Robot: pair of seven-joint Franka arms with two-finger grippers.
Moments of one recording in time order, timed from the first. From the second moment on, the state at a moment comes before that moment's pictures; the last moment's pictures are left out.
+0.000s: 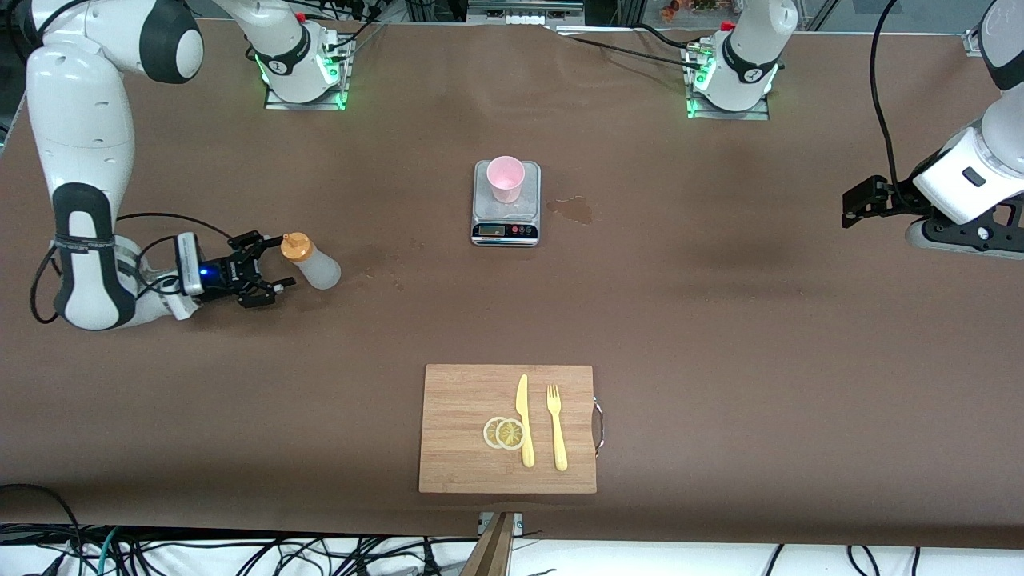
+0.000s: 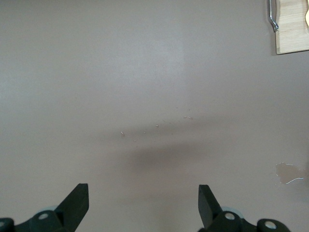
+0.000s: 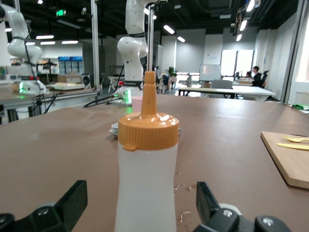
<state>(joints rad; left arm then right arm) 0.00 0.04 -0.02 -1.68 0.02 1.66 0.09 -0.02 0.92 -0.36 -1.57 1.12 1.13 -2.73</state>
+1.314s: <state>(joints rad) 0.00 0.04 -0.02 -1.68 0.02 1.66 0.09 0.19 0.09 -0.37 -1.62 0.25 1.44 -1.20</state>
